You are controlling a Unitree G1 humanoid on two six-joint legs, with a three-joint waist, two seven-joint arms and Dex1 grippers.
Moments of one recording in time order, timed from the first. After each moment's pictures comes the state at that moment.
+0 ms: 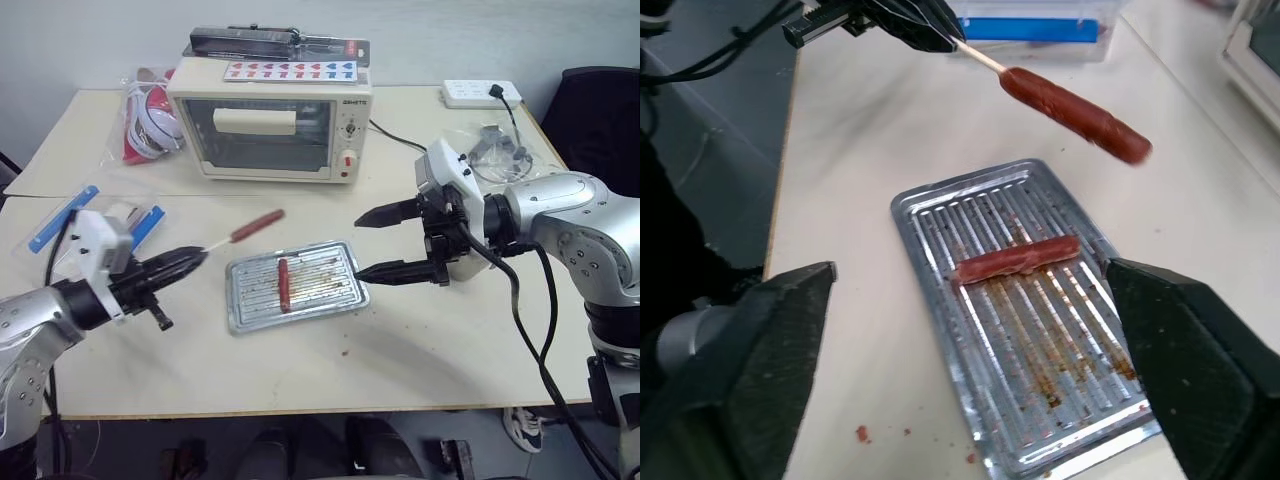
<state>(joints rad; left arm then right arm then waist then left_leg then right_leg) -0.01 0.74 0.59 -0.50 -0.65 0.70 -0.69 -0.88 -0.80 0.13 -0.31 0.70 0.95 1.08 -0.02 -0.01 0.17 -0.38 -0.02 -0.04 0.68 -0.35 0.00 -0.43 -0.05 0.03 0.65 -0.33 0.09</state>
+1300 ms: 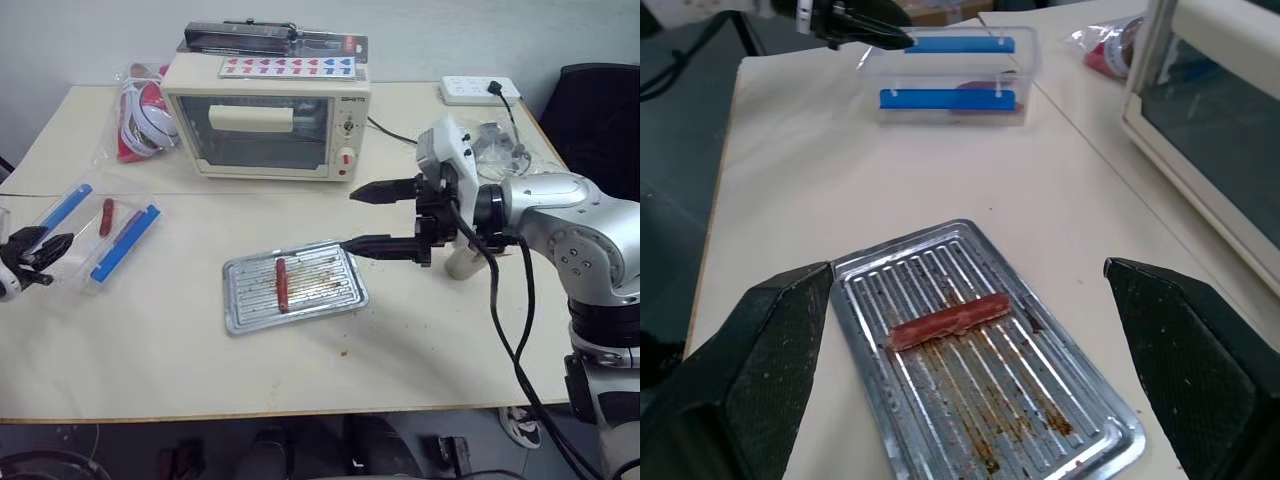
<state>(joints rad) -0.15 0.99 0.67 0.18 -0.35 0.49 -0.66 -0.87 -0.72 0.07 -0.31 0.72 0.96 0.94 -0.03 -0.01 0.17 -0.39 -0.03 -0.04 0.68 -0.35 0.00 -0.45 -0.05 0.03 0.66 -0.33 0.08</state>
